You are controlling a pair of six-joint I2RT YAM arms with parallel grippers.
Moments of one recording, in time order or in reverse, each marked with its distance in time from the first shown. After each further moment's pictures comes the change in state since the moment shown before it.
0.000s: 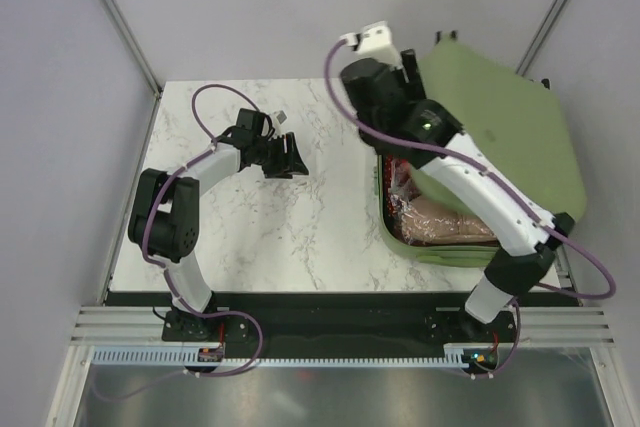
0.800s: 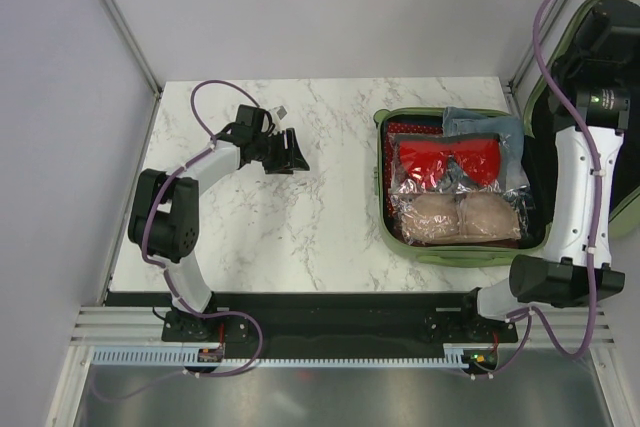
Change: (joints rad) left arm 0.000 0.001 0.031 -0.001 0.001 0.000; right arm -0.996 -0.132 -0.047 0.339 -0.188 -0.441
